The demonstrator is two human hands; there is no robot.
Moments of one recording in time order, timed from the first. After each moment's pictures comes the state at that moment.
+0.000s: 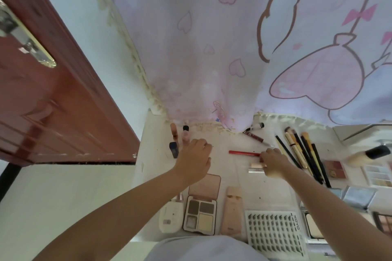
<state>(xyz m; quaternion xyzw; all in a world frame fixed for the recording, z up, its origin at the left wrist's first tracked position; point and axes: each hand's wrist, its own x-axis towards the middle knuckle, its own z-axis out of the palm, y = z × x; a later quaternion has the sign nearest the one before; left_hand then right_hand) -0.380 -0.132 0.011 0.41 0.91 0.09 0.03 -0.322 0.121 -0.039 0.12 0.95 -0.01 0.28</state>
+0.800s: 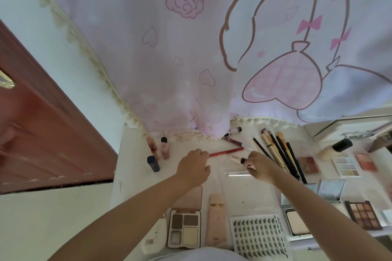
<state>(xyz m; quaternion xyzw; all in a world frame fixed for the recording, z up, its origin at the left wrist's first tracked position) -0.383 -0.075 0.000 0.35 0.90 0.14 0.20 -0.300 0.135 -0.017 0.08 0.97 -0.13 0.20</state>
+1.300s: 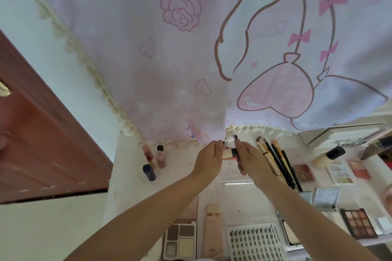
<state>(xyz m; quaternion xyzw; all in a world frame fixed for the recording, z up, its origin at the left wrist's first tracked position) -0.369 -0.030 0.047 0.17 0.80 0.54 0.20 -0.316 0.071 0.062 0.24 0.83 -0.51 -0.06</state>
